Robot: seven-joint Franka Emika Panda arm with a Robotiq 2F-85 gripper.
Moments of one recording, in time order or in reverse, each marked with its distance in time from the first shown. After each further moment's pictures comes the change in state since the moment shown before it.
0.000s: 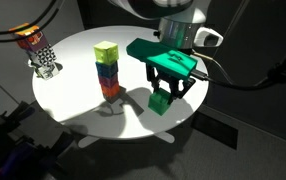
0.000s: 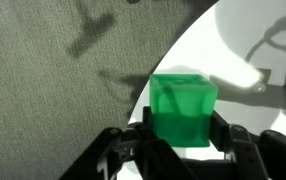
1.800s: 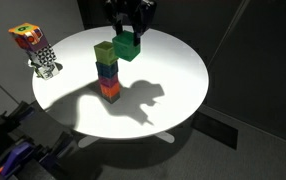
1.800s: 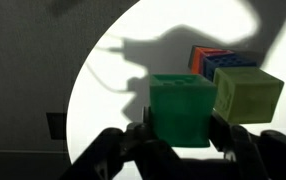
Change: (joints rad) arm 0.168 -0.434 0.026 -0.280 0.000 -0.026 0.001
